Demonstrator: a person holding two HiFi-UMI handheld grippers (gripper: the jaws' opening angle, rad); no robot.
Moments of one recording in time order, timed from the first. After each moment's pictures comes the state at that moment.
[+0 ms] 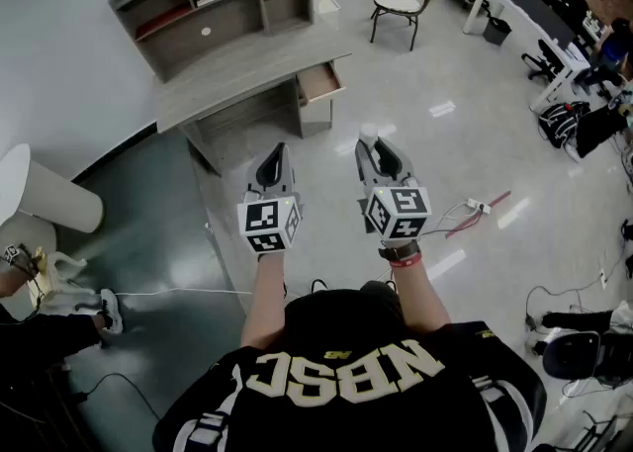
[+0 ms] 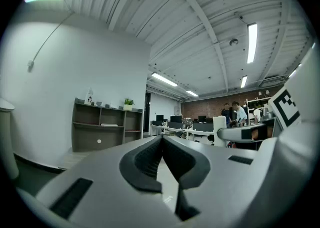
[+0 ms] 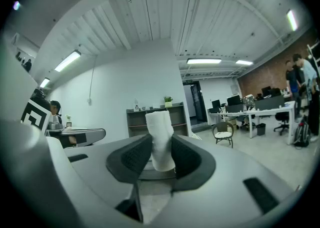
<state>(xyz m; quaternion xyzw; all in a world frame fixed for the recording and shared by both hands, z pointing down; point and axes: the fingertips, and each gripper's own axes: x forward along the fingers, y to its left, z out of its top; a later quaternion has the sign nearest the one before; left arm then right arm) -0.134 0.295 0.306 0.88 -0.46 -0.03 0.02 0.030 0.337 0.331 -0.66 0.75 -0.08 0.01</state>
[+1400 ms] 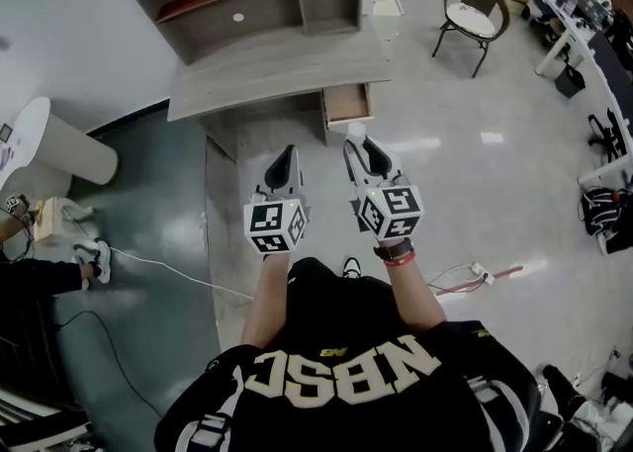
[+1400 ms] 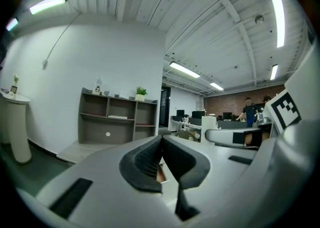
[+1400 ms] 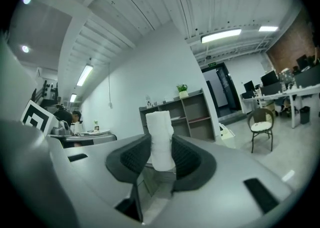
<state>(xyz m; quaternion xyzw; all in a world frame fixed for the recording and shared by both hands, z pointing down) -0.022 0.103 0.339 0.81 -0.58 -0.03 0.05 0.105 0.091 0.360 -0.49 0.86 -0.11 0.03</state>
